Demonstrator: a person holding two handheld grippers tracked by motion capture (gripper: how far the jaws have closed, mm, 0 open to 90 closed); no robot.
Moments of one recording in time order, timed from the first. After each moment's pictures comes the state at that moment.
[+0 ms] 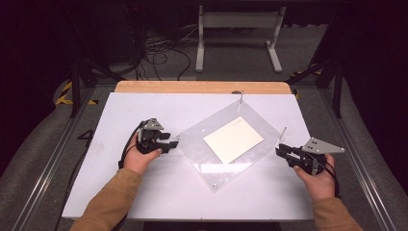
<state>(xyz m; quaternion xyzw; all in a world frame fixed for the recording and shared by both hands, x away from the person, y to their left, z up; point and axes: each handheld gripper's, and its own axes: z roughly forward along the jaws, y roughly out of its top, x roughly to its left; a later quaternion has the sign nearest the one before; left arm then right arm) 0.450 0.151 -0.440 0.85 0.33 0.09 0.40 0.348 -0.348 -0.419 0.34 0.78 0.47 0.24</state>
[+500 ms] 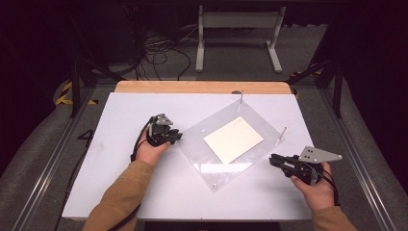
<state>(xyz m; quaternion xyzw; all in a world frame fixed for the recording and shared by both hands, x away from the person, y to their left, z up) 0.475 0.128 -0.457 0.85 0.34 0.12 0.39 0.323 -0.330 -0.416 0.30 0.79 0.49 0.19</state>
